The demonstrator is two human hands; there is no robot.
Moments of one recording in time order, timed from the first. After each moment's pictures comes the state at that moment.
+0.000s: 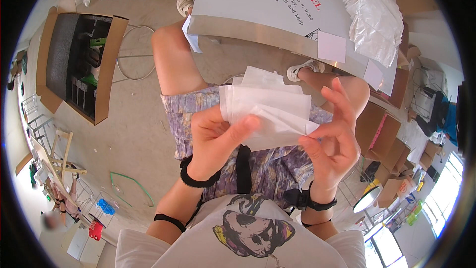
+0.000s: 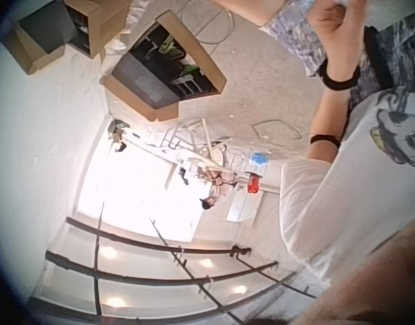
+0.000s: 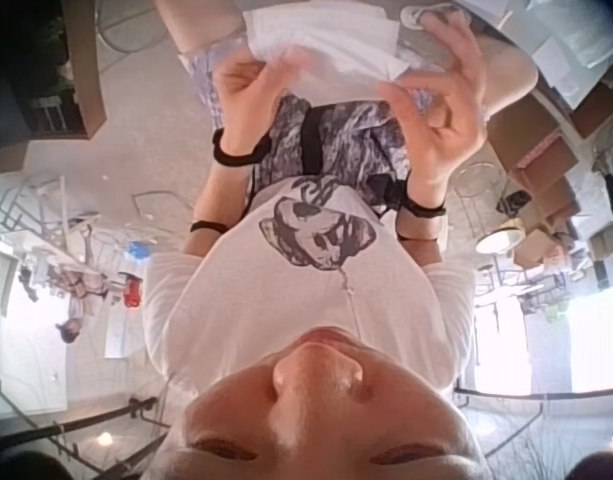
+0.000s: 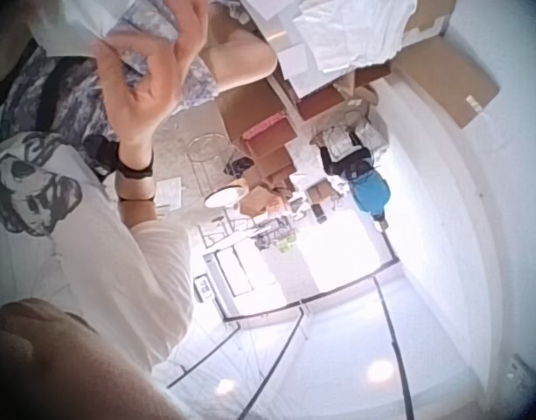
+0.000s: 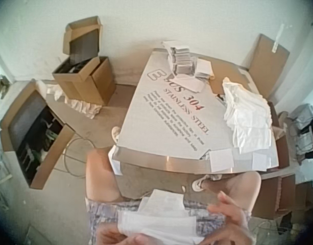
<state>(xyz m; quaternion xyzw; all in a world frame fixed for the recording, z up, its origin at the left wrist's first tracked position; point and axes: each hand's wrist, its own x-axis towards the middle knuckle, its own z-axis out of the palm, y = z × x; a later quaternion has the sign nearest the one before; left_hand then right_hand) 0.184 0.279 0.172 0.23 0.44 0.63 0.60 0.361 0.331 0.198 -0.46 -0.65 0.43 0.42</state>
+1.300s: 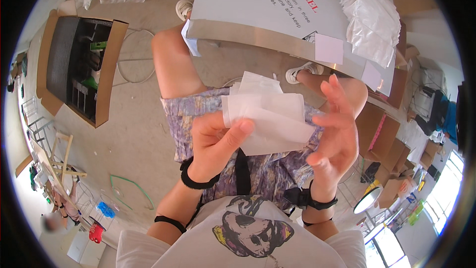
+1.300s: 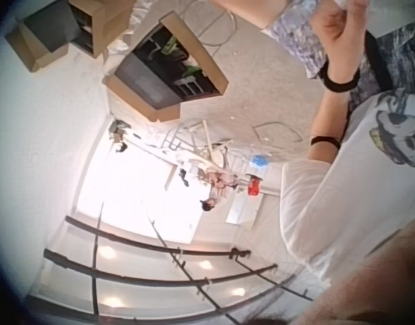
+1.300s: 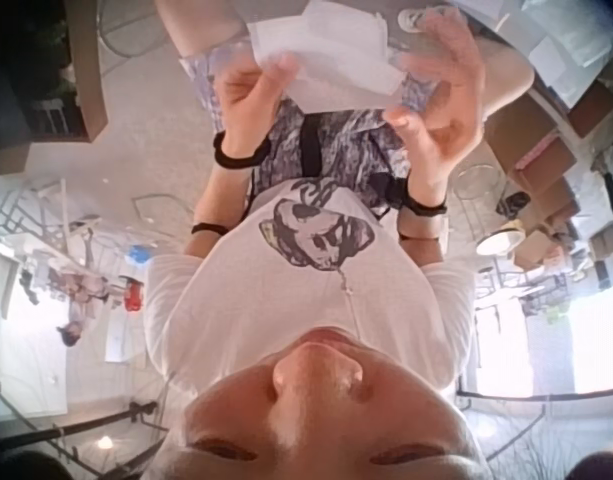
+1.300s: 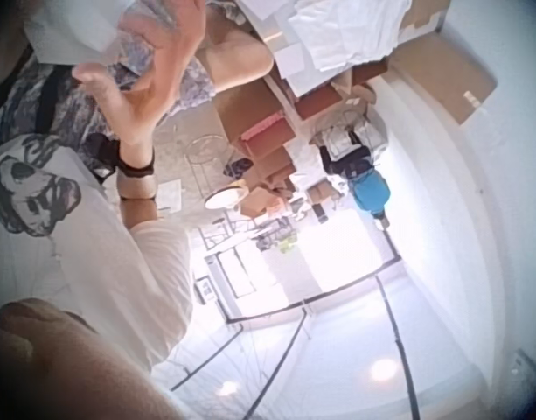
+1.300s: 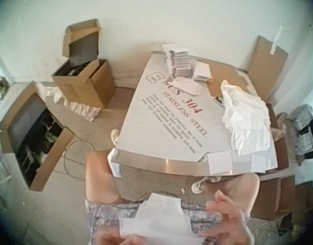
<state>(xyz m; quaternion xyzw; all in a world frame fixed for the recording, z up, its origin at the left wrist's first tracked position) 0.183 0.275 0.169 0.26 0.45 0.62 0.58 0.365 0.336 0.198 -0.44 -0.64 0.46 0.42</state>
